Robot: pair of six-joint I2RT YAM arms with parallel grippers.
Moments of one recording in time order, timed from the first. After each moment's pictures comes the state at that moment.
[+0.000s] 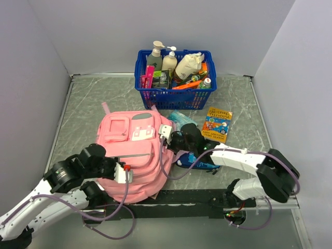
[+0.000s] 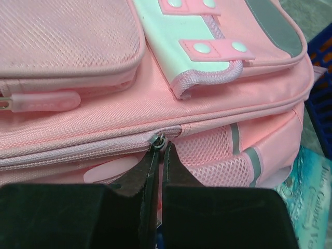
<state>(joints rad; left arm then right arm) -0.84 0.48 0.76 -1.00 0.22 0.87 0.85 1.35 0.65 0.27 -0.29 -0.38</state>
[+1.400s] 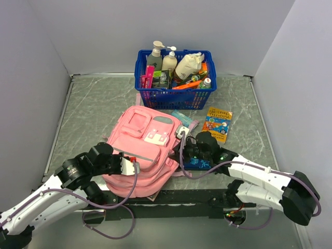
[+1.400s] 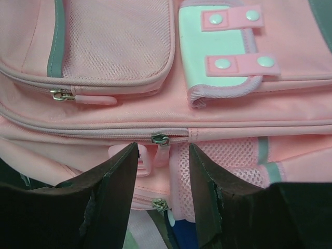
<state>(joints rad) -0.84 0.55 0.66 -0.84 0.11 0.73 0.83 0.99 0.49 0.09 -0.30 0.00</state>
